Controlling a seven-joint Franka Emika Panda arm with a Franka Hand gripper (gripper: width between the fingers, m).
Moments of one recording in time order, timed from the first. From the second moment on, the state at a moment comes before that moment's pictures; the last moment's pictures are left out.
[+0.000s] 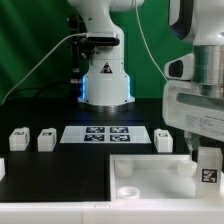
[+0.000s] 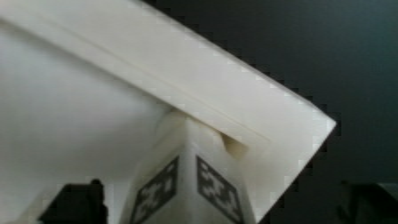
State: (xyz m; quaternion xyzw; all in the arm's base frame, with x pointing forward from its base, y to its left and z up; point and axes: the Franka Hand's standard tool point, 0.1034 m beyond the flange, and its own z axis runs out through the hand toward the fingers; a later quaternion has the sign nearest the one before) arm 0.634 0.131 0.066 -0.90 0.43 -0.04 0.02
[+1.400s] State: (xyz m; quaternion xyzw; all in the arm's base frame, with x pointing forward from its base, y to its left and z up) arm 0.638 0.113 0.068 -0.83 0.55 -0.04 0.00
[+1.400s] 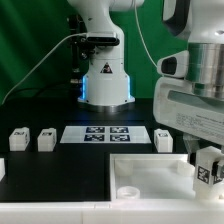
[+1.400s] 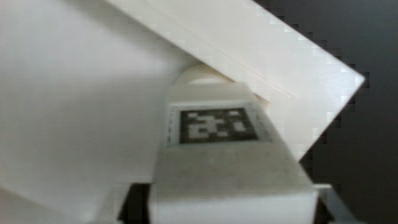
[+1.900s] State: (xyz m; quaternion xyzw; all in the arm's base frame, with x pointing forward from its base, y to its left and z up) arm 0.632 0.112 0.067 -0.61 0.80 -0.02 0.01
